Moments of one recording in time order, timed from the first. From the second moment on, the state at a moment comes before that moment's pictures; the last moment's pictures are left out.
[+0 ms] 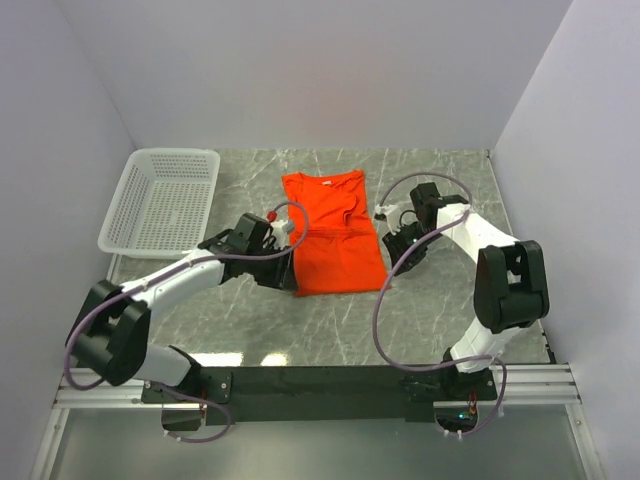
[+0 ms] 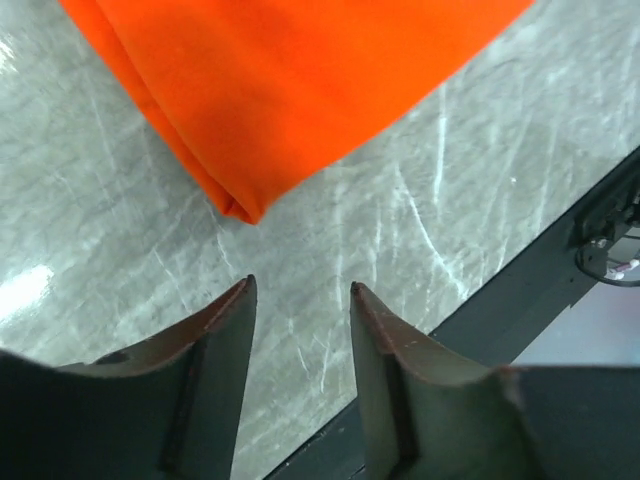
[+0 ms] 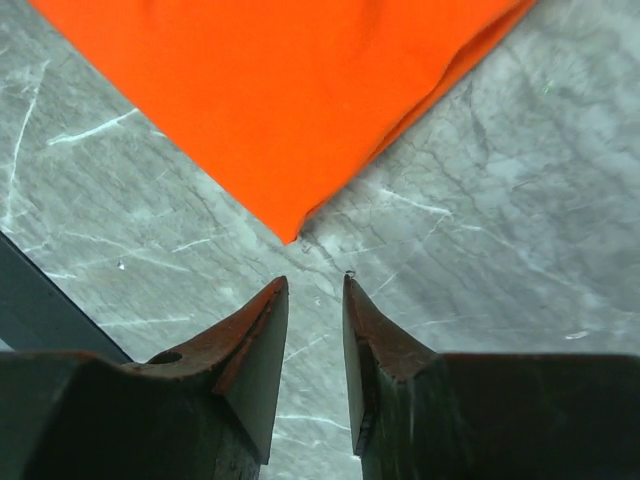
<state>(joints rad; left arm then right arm) -0.56 1.41 0.83 -0.38 0.40 -0.37 0.17 1.68 1.14 -0.89 -0.46 -0.57</state>
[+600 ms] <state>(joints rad) -0.56 1.00 0.71 -0.20 0.39 0.28 0.36 1.45 0.94 -0.80 -0.58 -1.20</state>
